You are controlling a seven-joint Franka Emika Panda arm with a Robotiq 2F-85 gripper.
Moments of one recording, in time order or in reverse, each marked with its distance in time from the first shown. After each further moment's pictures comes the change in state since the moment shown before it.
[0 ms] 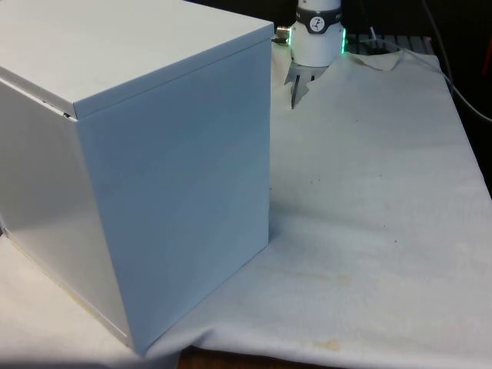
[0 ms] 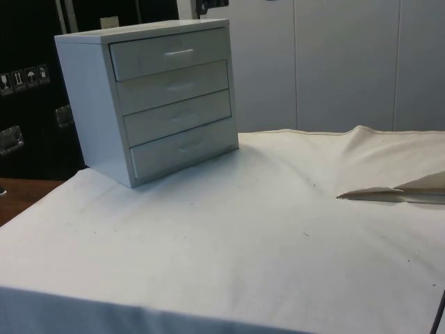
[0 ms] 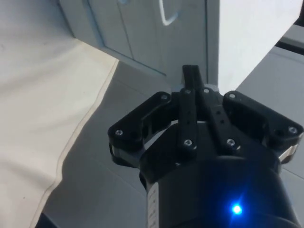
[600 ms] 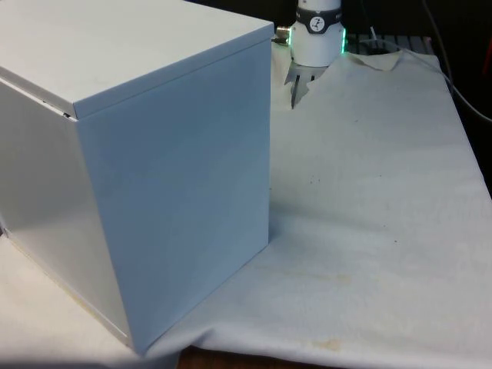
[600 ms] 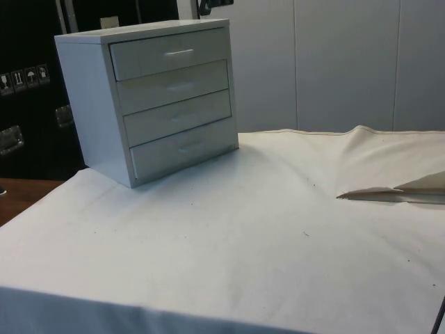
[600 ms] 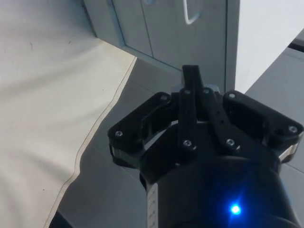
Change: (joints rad) arm 0.003 -0.057 0.060 -0.046 0.057 -0.049 -0.012
